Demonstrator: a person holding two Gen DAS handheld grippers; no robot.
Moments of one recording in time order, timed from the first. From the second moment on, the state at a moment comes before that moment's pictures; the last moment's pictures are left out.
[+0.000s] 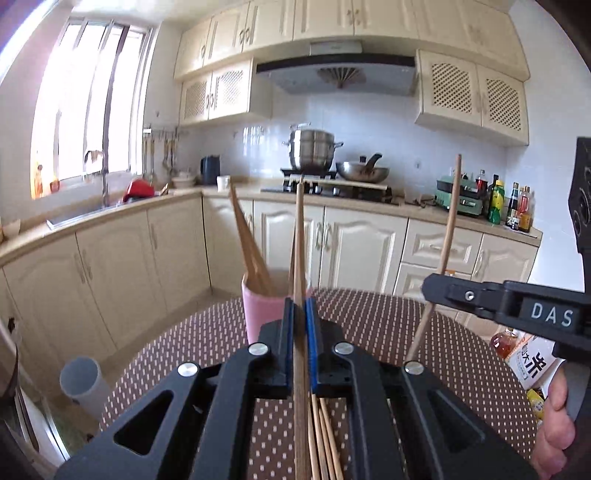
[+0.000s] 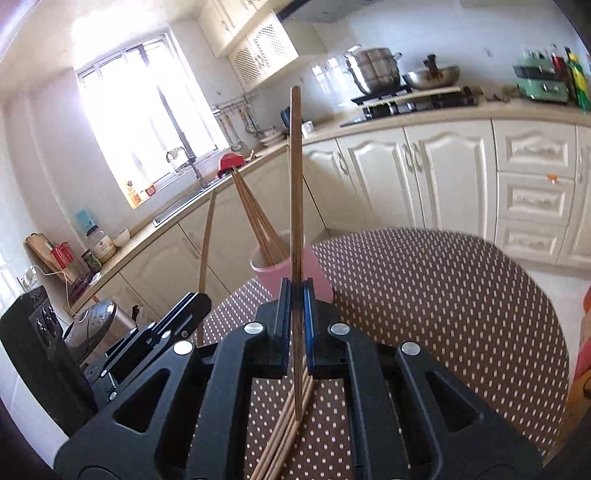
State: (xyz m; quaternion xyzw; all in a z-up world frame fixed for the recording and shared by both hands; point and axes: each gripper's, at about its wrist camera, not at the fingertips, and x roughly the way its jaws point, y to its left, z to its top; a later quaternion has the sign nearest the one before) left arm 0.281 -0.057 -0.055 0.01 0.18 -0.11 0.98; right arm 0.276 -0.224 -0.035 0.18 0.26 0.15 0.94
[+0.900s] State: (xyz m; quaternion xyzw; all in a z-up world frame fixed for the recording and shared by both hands) left arm 0.426 -0.032 0.011 -0.12 0.02 -0.11 0.99; right arm 0.388 -0.223 0.025 0.15 0.15 0.19 0.96
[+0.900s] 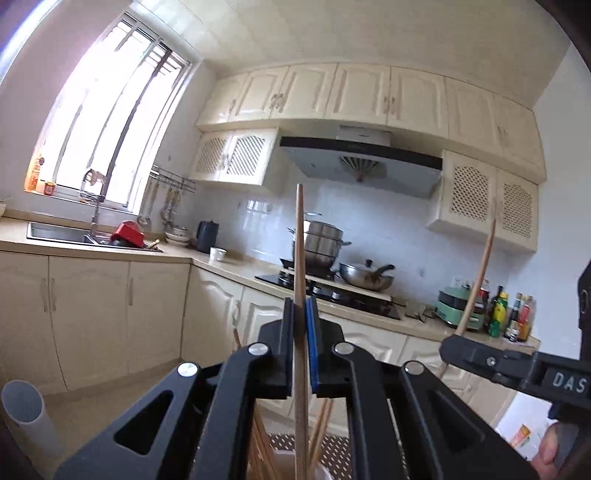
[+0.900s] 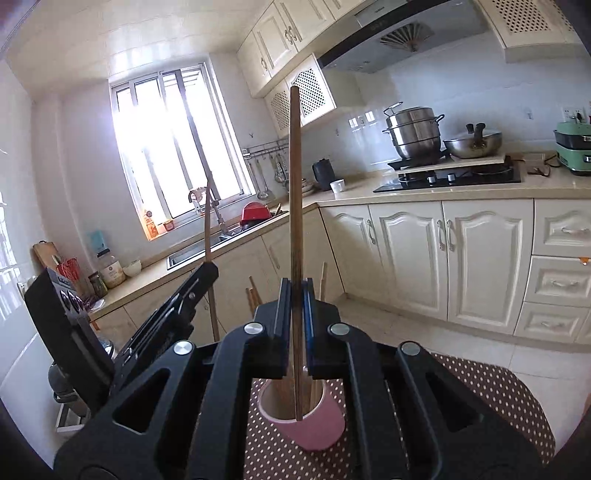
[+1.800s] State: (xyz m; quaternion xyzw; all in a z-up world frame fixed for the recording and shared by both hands) left arm 0.461 -0.049 -0.078 -0.04 0.08 -0.04 1.00; right arm 0.448 -0.193 -0.060 0.11 0.27 0.21 0.93
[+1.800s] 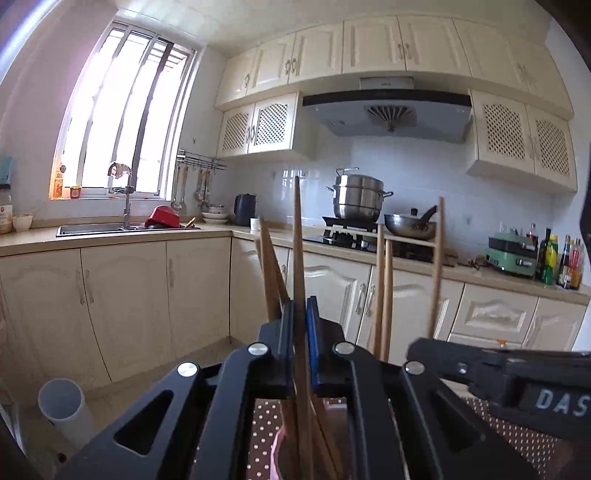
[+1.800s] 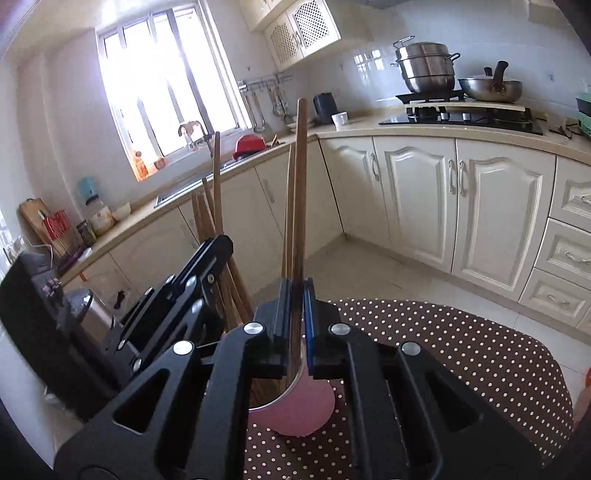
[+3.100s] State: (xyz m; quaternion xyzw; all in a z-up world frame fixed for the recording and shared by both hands) left arm 0.341 -0.018 -0.058 -0.01 0.16 -0.05 0.98; right arm 0.339 -0.227 -0.034 0.10 0.30 0.12 0.94
